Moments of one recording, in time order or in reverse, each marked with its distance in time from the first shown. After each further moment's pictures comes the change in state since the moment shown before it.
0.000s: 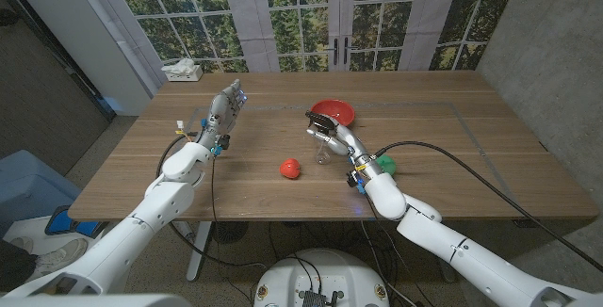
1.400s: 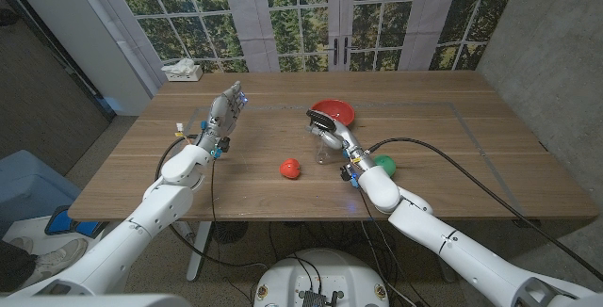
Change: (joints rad) left arm 0.031 0.014 -0.006 -0.039 -0.002 0.008 0.011; left_hand 0.000 0.000 -0.004 -0.012 0.000 0.011 0.011 0.004 0.005 0.000 0.011 0.000 0.000 0.000 0.000 0.000 0.000 0.004 -0.004 -0.007 0.000; right arm 0.041 0.052 -0.003 0.032 0.124 -0.036 0.068; right_hand 0.222 0.146 0.090 0.006 -0.008 0.062 -0.136 -0.004 0.005 0.017 -0.092 0.028 0.014 0.063 -0.016 0.097 0.087 0.033 -0.058 0.008 0.009
